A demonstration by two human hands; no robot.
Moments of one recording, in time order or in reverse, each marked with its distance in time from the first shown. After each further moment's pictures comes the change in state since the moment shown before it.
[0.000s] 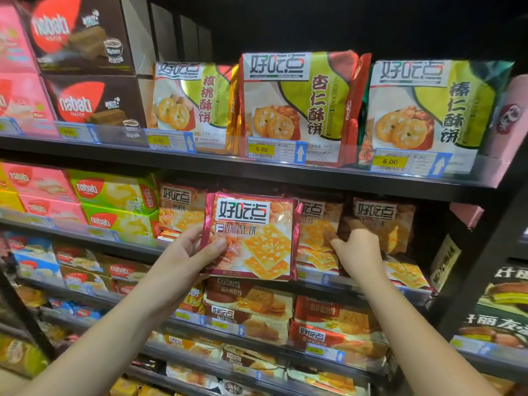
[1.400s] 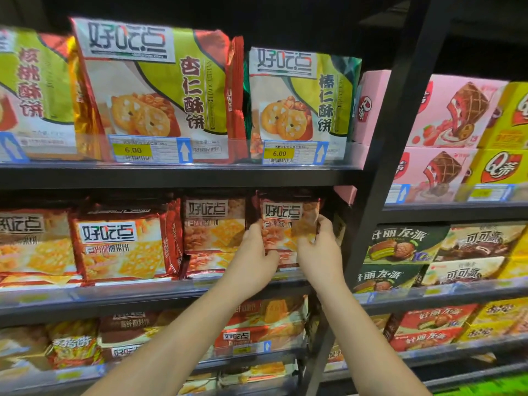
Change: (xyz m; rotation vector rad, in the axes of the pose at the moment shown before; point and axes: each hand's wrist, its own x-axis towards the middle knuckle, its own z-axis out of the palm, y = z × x) left_hand 0.091 -0.060 0.218 0.460 -0.413 0.167; right_hand -0.036 0.047 -0.072 0.280 0.210 0.185
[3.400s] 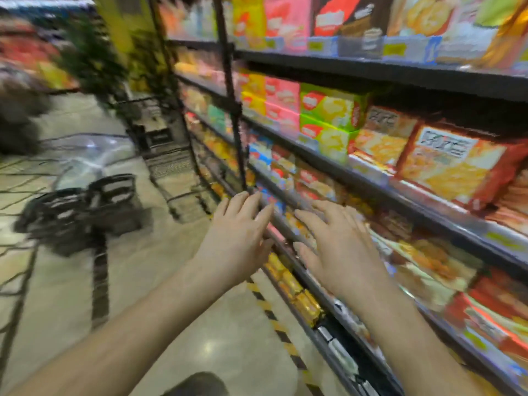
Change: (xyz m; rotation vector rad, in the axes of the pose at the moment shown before) left_hand -0.394 -0.003 -0.130 1.340 0.491 -0.767; right_hand -0.275 -0.086 0.092 -0.091 -0.923 -1.291
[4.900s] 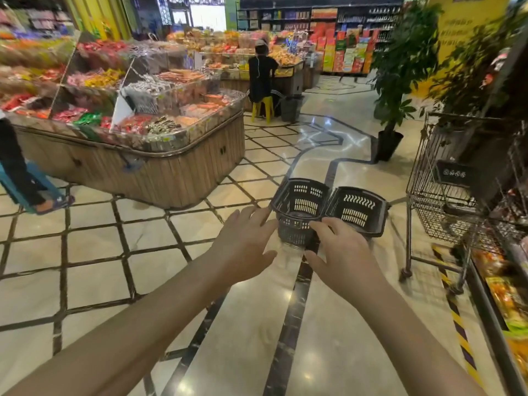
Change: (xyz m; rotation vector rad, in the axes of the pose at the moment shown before) left_hand -0.257 -0.899 0.093 0.067 -0.317 -0.871; right_hand 0.440 -0.793 0.485 0.198 -0.359 -0.720
